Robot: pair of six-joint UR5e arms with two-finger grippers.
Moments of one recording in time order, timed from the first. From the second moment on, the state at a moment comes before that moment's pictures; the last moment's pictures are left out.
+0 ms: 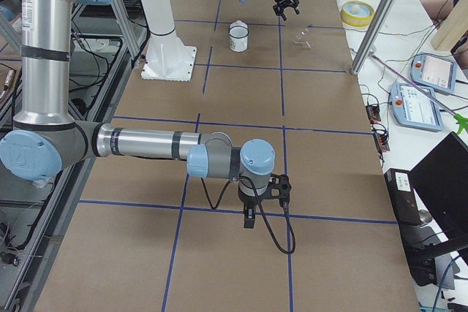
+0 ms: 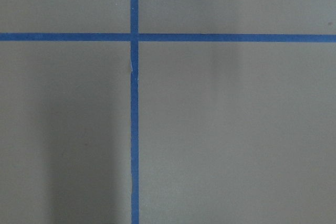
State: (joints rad) left arm -0.80 -2.01 -1.45 -2.57 -1.67 -2.25; right arm 1.57 -1.68 1.66 -1.57 2.29 0.01
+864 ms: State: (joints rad) left arm -0.79 -2.20 -1.15 -2.67 -1.59 -2.29; right arm 1.57 -1.68 1.66 -1.57 2.29 0.01
